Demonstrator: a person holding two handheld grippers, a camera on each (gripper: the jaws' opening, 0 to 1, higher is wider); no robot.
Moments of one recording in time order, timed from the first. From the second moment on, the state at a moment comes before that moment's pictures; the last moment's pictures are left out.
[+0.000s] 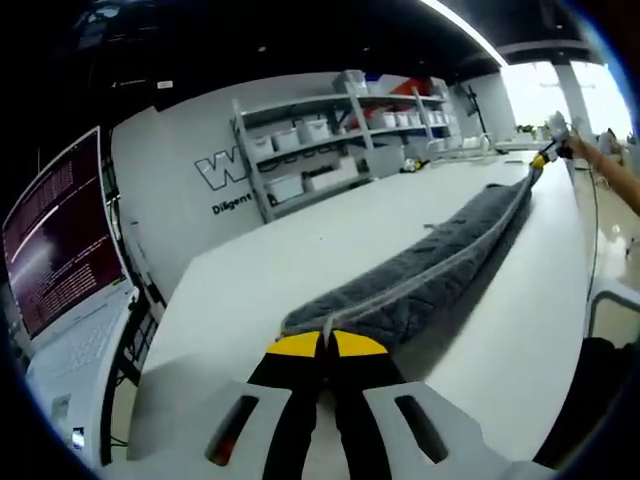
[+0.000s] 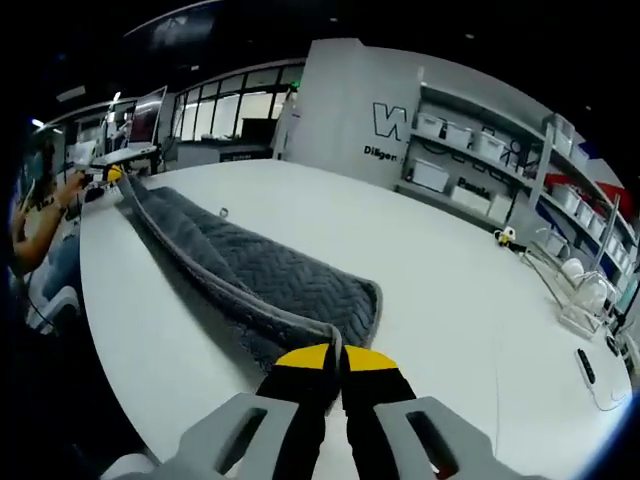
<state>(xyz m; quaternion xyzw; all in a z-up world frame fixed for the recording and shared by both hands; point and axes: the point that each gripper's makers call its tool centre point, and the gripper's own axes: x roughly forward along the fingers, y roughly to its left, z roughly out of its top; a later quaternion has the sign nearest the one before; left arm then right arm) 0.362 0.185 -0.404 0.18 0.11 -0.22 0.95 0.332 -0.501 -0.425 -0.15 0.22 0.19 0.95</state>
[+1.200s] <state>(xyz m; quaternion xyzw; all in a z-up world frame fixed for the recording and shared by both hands) 0.319 0.186 -0.424 0.17 0.15 -0.25 0.94 0.273 -0.504 -0.446 -0.15 0.27 0.23 0.93</state>
